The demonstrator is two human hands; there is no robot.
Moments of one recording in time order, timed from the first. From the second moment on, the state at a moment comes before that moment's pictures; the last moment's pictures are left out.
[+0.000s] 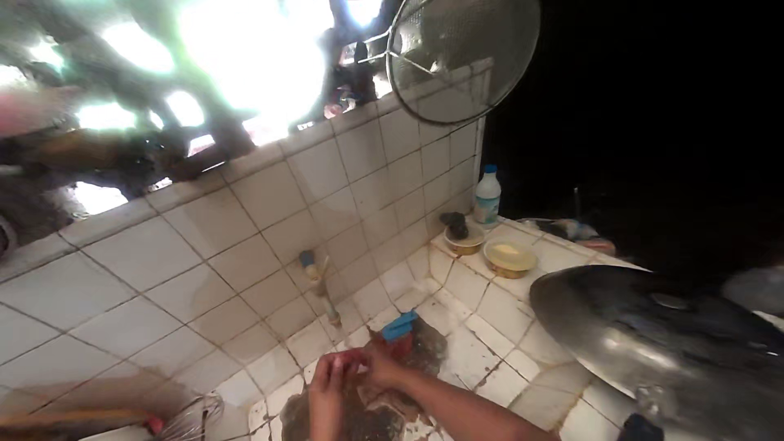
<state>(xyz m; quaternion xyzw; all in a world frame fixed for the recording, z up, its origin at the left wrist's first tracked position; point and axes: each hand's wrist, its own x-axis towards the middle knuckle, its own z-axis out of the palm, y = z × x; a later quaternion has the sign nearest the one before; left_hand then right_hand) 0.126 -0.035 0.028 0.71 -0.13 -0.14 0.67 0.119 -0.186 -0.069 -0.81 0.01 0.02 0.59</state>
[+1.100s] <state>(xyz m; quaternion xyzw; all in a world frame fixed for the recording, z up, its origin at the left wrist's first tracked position) 0.129 -0.065 -0.008 0.72 0.04 -0.38 0.59 0.138 -0.171 0.009 -0.83 0.02 0.08 0.55</state>
